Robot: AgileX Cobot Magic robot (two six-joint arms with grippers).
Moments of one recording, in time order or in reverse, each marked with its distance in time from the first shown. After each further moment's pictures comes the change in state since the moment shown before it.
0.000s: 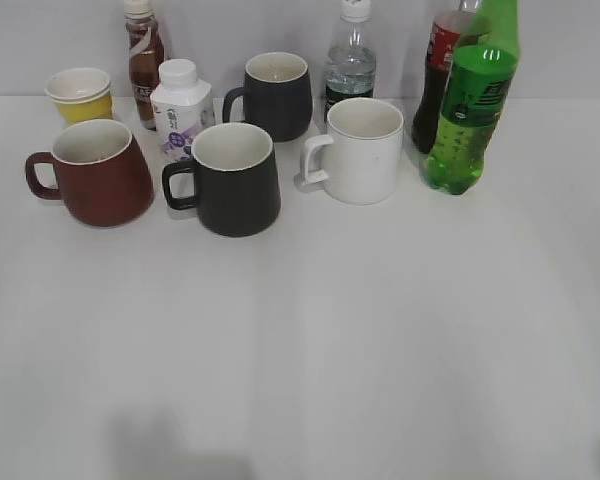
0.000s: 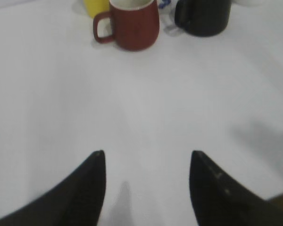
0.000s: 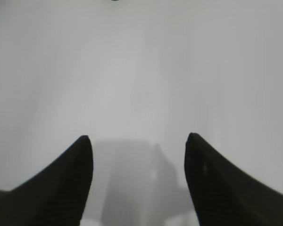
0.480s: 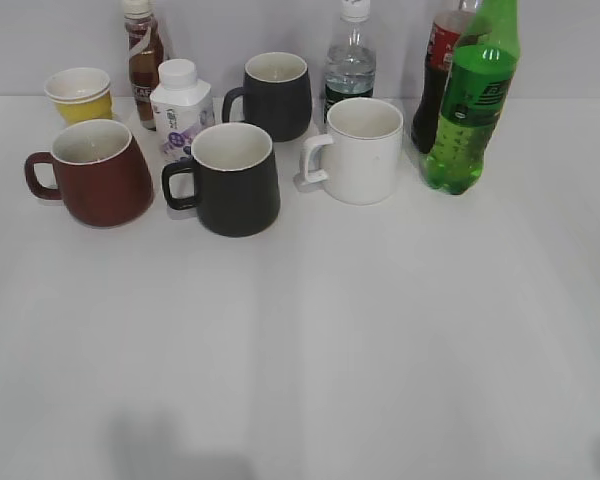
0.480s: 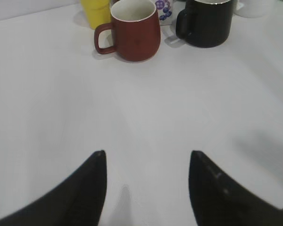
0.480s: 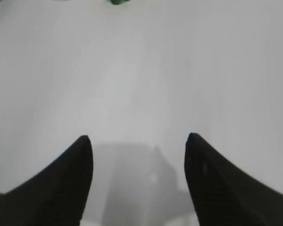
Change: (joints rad) left arm 0.000 0.005 0.024 0.002 -0.055 0.000; right arm 0.000 -0.002 0.002 0.005 -0.016 -0.006
